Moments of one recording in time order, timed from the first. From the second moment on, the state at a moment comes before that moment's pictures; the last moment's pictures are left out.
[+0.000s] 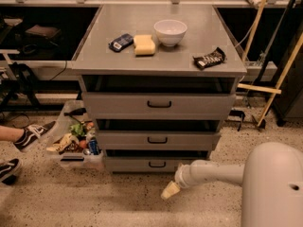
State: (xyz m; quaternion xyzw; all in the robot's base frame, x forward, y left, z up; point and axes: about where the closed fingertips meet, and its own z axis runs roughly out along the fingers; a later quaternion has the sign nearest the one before) arm 0.576 -0.103 0.277 -0.47 0.84 0.14 0.24
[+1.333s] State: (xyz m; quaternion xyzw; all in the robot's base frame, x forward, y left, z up) arm 0.659 -0.076 0.253 -0.53 0.78 0.11 0.31
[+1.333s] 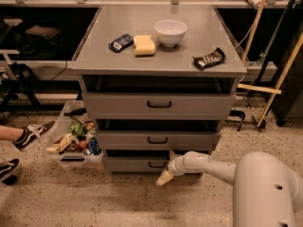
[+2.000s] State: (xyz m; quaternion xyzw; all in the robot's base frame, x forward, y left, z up) arm 0.675 -0.077 0.255 -0.53 0.77 0.10 0.32
